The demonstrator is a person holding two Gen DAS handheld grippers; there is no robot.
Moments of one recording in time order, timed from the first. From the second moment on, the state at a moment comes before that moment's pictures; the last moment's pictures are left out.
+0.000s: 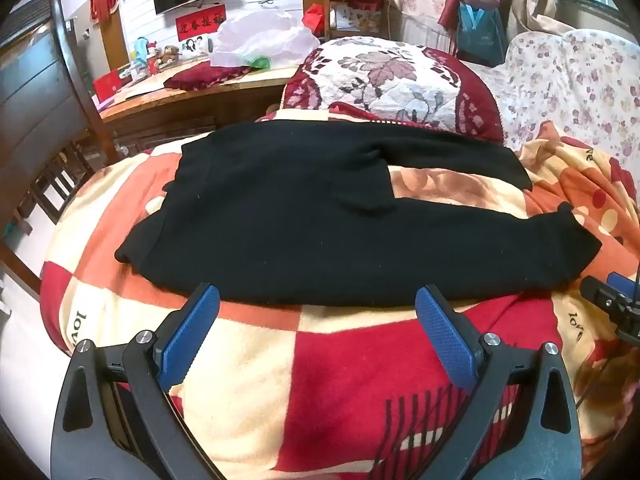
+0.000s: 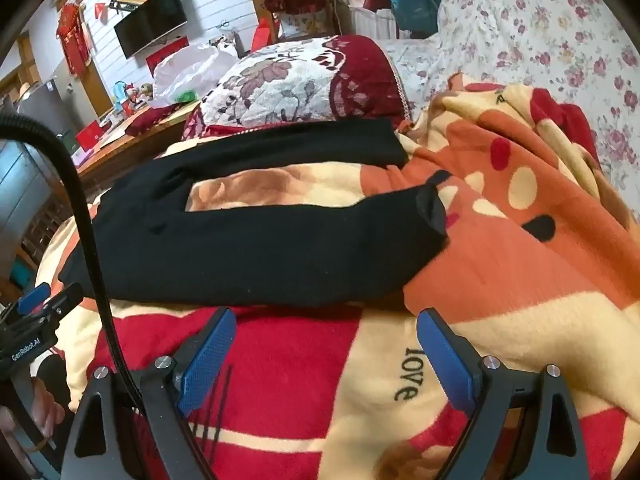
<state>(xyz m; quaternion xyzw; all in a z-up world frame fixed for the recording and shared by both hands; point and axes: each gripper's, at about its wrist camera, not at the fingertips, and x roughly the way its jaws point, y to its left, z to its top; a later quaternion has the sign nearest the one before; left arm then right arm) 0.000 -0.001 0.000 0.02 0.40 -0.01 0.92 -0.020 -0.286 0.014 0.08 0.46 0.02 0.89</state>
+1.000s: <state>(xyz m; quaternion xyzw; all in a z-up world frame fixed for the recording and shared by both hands) 0.017 0.060 -0.003 -0.04 0.42 0.03 0.91 -0.005 -0.280 0.014 0.09 0.46 0.03 0.88</state>
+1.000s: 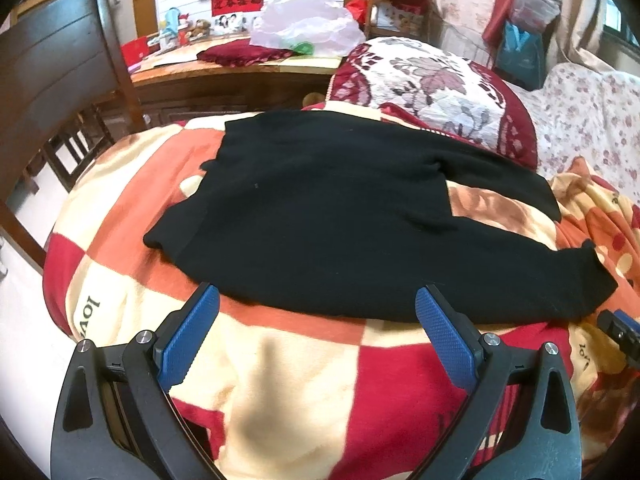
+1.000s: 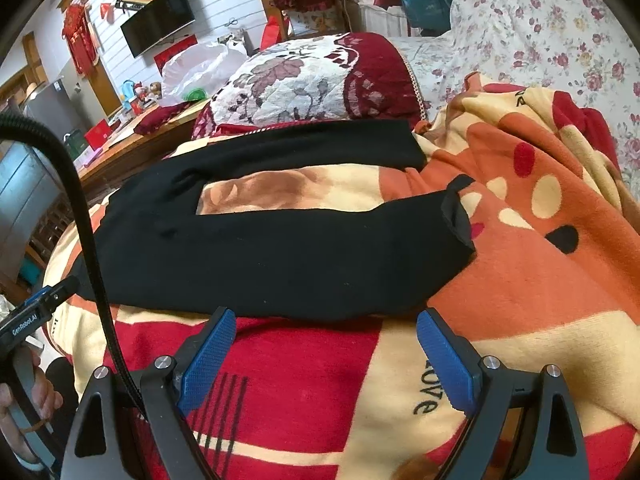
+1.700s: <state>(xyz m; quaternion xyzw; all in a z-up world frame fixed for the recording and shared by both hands) 0.023 0.145 -0.023 -0.14 0.45 0.09 0.88 -0.006 -0.288 0.002 0.09 0.48 0.02 0.87</state>
